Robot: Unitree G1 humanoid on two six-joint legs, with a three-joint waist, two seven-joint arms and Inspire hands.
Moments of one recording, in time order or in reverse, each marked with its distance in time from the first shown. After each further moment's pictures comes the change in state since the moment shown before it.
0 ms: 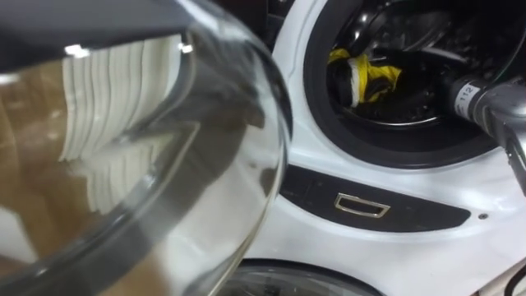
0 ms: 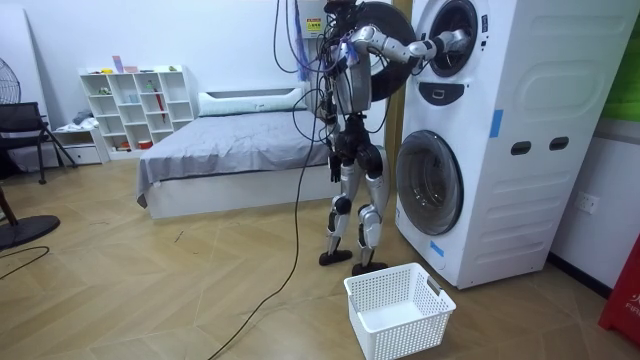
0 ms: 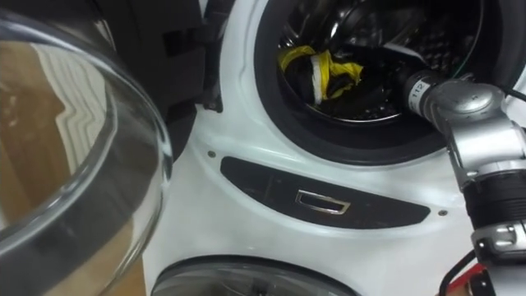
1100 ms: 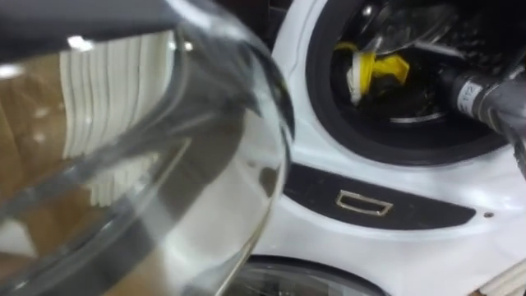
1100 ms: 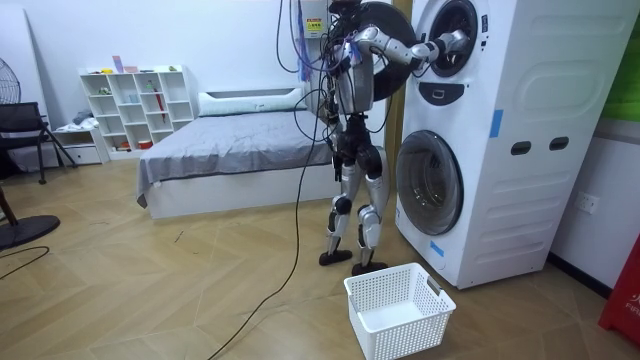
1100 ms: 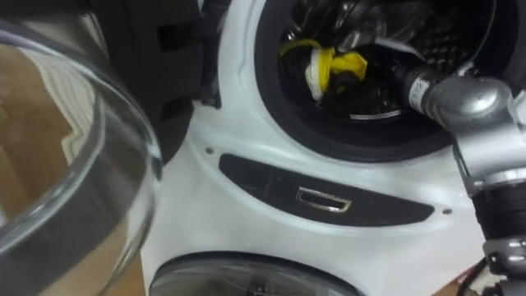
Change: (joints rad) left arm -0.049 0.030 -0.089 0.063 -0.061 -0.088 -0.023; right arm 0.116 -0.038 0.019 -0.376 -0.102 -0.032 -0.062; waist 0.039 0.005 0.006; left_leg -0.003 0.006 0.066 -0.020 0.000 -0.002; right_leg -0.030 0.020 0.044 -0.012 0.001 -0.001
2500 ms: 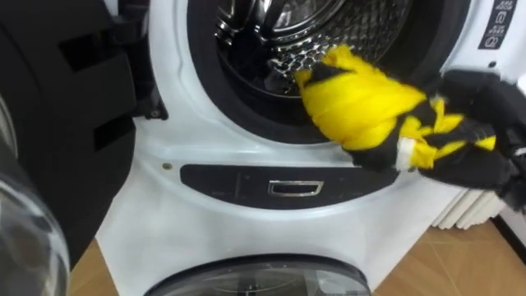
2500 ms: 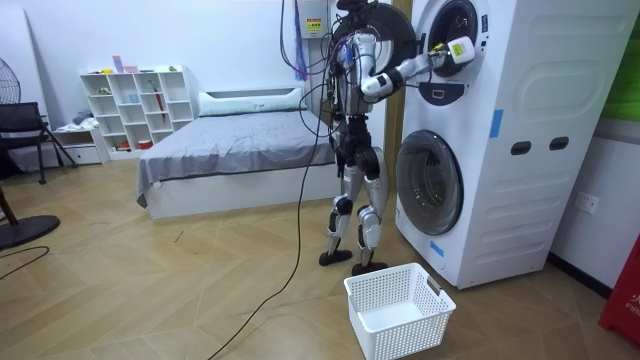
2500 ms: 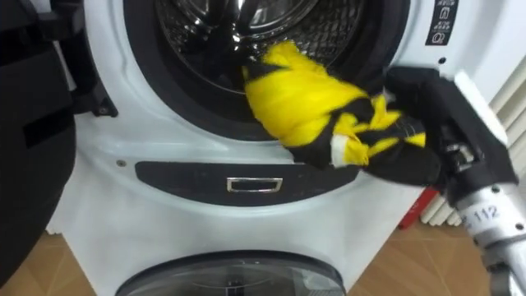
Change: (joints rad) left arm 0.127 -0.051 0.019 0.038 -0.103 -0.134 0.040; right arm 0.888 0.161 -0.365 -0.735 0.403 -0.134 -0.238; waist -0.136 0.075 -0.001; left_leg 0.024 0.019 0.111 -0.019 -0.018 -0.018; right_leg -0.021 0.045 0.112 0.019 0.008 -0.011
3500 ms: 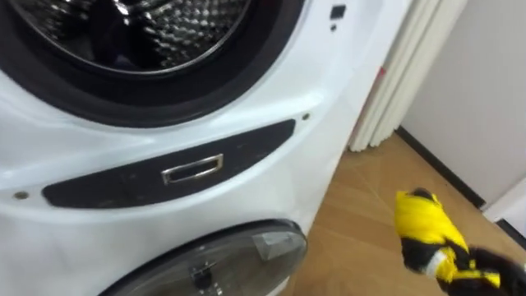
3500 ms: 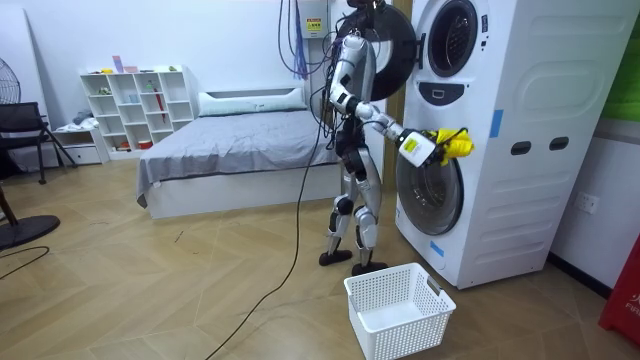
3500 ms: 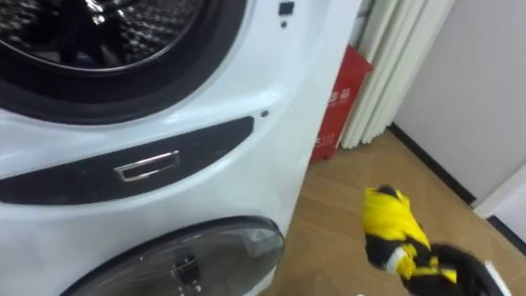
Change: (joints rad) left arm -0.107 0.040 -0.054 -0.003 0.009 -0.003 -0.013; right arm 0.080 0.125 -0.010 0.740 0.063 -0.003 -0.201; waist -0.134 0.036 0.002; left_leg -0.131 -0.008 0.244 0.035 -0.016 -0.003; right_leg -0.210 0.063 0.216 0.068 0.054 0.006
